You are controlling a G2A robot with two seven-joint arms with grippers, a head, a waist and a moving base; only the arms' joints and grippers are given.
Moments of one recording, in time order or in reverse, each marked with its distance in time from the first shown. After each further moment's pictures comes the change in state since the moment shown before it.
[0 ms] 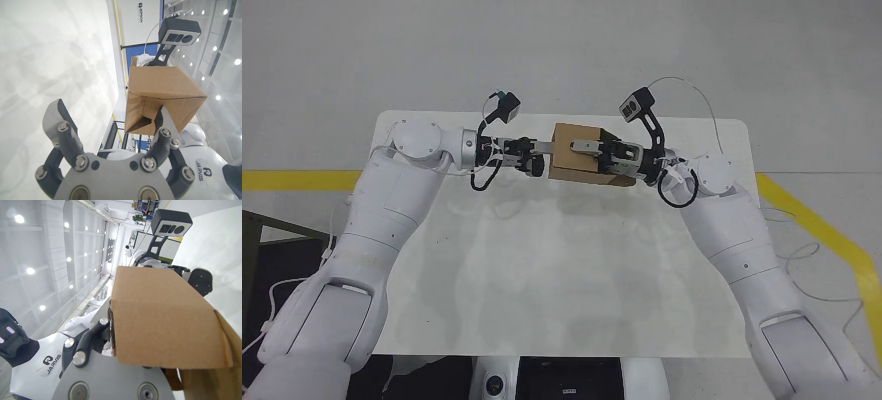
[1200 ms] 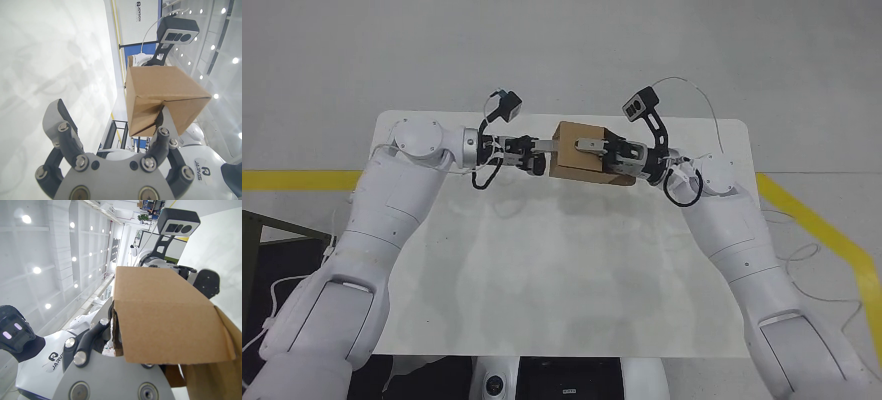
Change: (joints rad) left arm -0.018 -0.006 0.004 0.036 -0.011 -0.016 0.002; right arm 0.000 -0.006 0.033 0.031 0.014 0.000 0.037
